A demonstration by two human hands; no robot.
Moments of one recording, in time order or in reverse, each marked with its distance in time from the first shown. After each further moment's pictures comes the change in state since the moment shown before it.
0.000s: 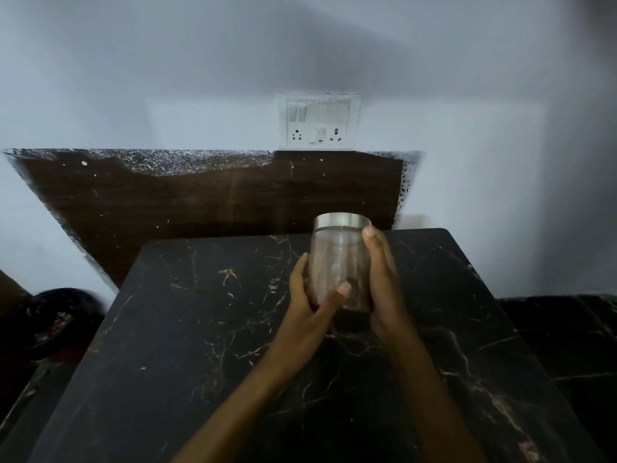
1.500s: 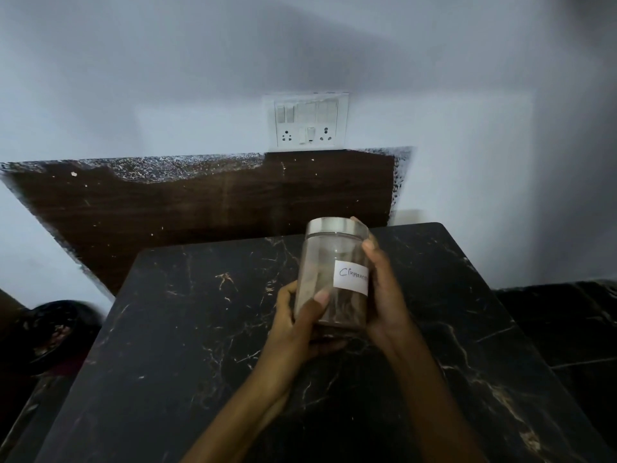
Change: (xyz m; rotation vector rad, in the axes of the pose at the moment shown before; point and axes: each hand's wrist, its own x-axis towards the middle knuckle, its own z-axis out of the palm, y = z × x) left_hand -0.013 -0.006 -0.001 -0.238 0.052 -0.131; right_hand -0.014 0.003 -0.012 0.494 -0.208 0.165
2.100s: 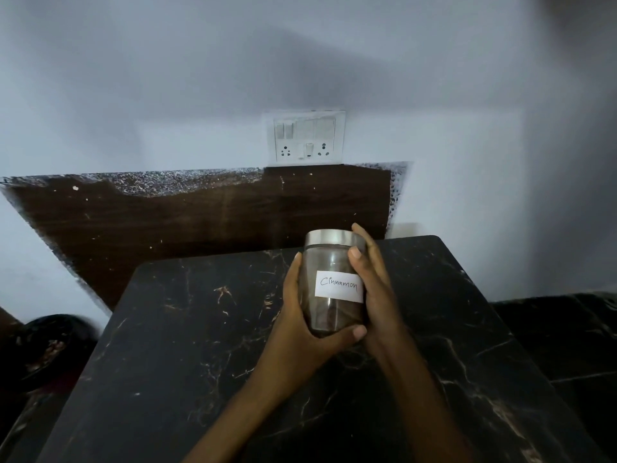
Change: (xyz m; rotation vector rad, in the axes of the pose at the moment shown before) left_hand 0.010 0.015 0.005 0.526 -0.034 0.333; right_hand 0.001 -0.008 0.013 -0.172 0.030 -0.180
